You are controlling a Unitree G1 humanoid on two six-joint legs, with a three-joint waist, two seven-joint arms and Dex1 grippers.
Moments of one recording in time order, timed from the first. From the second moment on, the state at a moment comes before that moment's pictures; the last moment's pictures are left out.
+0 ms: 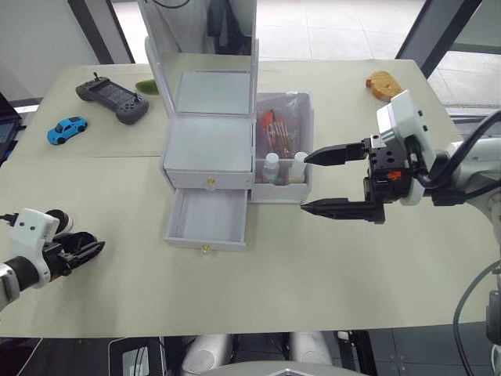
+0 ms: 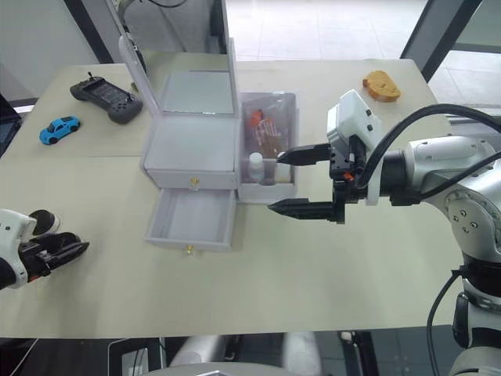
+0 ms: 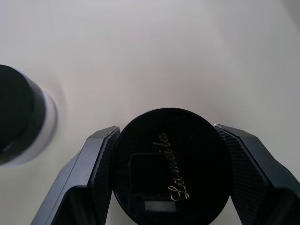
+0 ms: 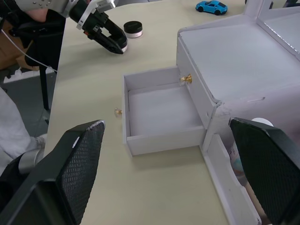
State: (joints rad) left arm 0.23 0.95 0.55 -0.06 -0.39 0.60 -0.89; right arm -0.65 -0.95 -0.06 -0.46 0.86 0.94 1.04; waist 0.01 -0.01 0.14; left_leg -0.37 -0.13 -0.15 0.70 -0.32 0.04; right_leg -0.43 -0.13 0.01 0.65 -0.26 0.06
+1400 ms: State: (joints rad) left arm -0.57 0.95 -0.26 0.01 -0.16 0.22 -1.45; right arm -0.33 -1.04 -0.39 -0.69 1.00 0.96 0.73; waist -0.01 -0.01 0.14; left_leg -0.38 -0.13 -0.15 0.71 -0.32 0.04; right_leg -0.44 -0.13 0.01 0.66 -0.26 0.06
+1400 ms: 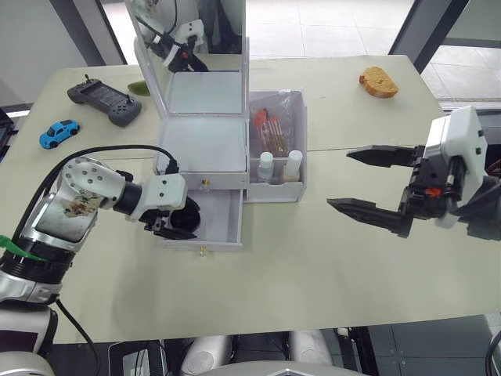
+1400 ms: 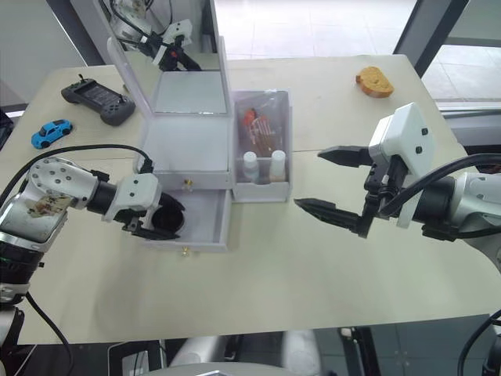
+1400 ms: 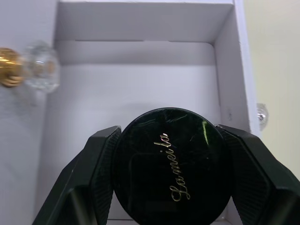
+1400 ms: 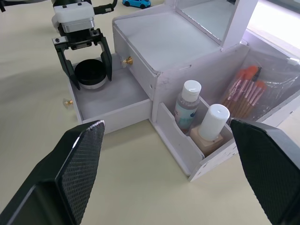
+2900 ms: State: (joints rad) left arm -0.10 1.09 0.72 0.69 -0.36 0.09 -1.16; right arm -0.28 -1.05 -0.34 0.06 0.60 0.44 1.15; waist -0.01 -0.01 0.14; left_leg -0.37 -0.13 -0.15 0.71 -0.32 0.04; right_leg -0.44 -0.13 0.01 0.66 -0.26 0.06
